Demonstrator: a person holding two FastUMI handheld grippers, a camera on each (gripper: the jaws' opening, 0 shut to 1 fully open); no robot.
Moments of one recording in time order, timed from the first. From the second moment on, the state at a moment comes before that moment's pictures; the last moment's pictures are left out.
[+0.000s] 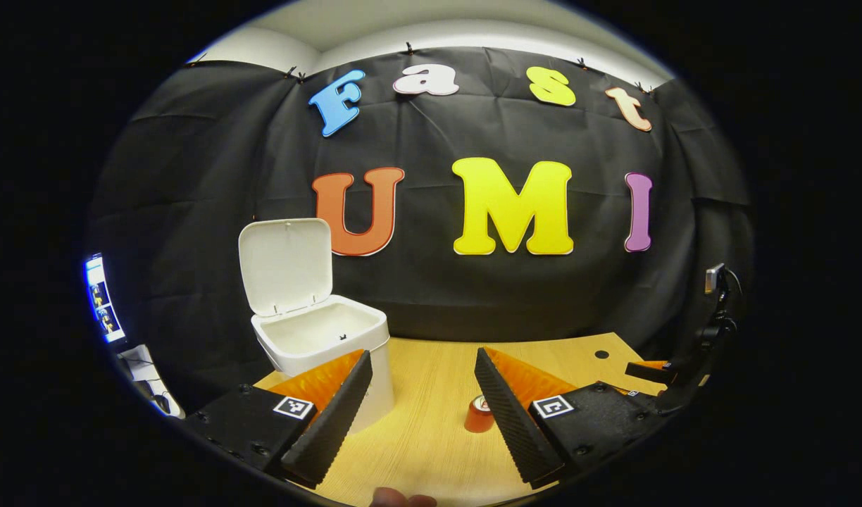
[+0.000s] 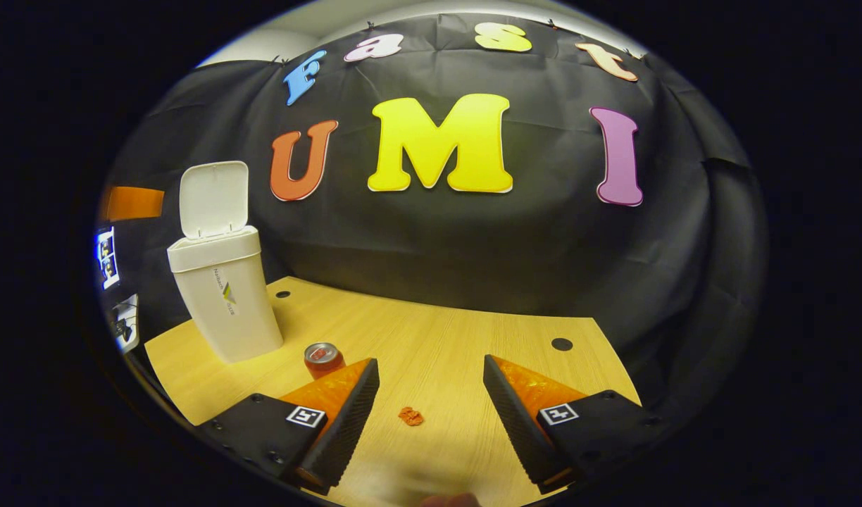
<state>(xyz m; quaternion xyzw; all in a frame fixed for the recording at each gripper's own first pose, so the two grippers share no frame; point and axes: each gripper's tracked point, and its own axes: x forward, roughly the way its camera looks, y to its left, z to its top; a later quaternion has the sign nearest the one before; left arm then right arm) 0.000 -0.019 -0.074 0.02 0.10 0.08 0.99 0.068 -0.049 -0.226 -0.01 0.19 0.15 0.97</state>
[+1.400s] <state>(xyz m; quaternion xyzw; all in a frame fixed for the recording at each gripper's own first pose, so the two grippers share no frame) -0.030 0.010 -0.081 0.03 0.12 0.11 0.99 0.090 -0.014 -0.437 -0.04 0.40 0.19 0.89</state>
